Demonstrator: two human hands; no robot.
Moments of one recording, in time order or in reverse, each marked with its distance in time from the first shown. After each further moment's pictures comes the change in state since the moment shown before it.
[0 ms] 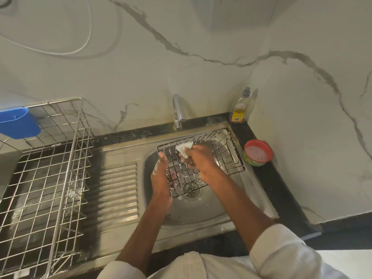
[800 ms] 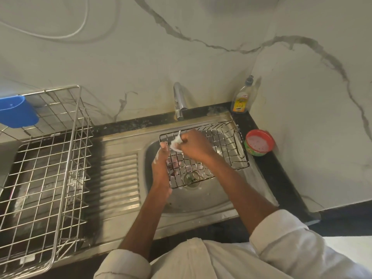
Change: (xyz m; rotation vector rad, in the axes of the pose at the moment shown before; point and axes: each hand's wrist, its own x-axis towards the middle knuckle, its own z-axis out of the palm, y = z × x) left_hand -0.004 0.004 -0.003 -0.011 -0.090 0.029; right_hand -0.009 -0.017 0.008 -0.826 -0.077 -0.385
